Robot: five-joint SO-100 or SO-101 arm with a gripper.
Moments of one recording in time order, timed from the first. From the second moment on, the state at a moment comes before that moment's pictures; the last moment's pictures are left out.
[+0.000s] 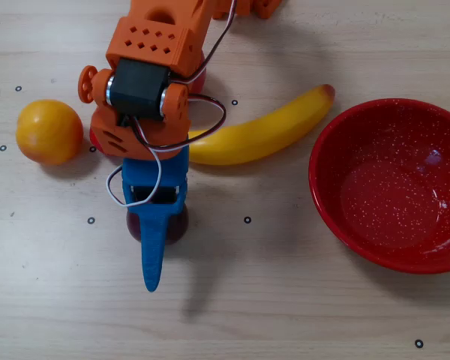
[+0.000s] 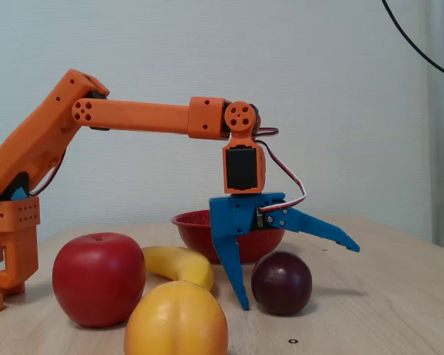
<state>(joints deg) -15.8 41.7 45.8 82.3 21.0</state>
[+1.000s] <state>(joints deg) -15.8 40.8 43.9 79.5 20.7</state>
